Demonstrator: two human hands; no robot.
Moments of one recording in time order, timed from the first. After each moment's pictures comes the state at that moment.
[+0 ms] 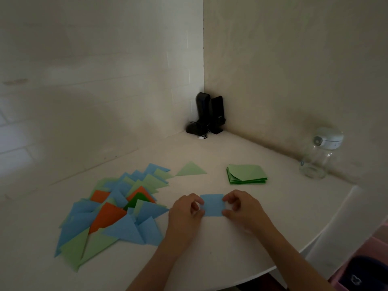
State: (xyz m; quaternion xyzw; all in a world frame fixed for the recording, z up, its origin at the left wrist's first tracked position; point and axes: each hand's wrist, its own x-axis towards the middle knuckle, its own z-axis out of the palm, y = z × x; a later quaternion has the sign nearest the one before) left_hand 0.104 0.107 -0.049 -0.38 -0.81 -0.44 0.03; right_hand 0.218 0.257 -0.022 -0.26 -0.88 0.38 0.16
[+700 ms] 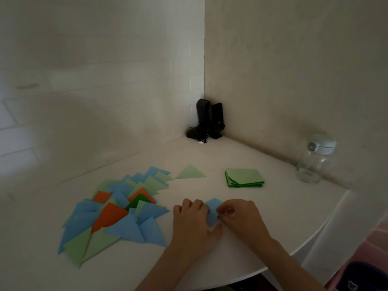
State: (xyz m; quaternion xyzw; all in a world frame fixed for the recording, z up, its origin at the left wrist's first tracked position) left_hand 0.141 0.105 -0.034 -0.44 -0.86 -0.19 0.19; right_hand 0.230 0.237 -0.016 -0.20 -0.91 0.27 0.22
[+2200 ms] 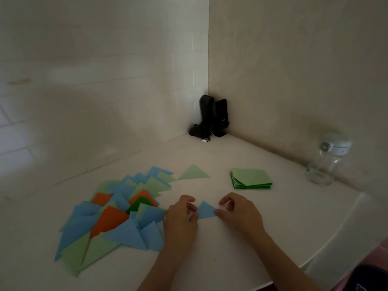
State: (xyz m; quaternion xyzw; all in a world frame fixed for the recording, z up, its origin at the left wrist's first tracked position) left_hand 0.108 0.098 -0.036 -0.28 -0.84 -0.46 0.00; right_hand 0.195 0.243 -0.021 -0.31 -0.89 0.31 0.15
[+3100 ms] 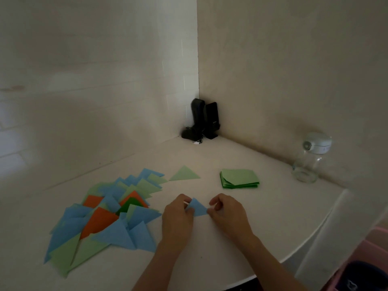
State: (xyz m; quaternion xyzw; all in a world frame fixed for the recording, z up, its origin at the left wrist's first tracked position) left_hand 0.121 0.115 -0.020 -0.27 -0.87 -0.42 0.00; right_hand 0.201 0.244 -0.033 -0.27 -0.87 0.34 0.22
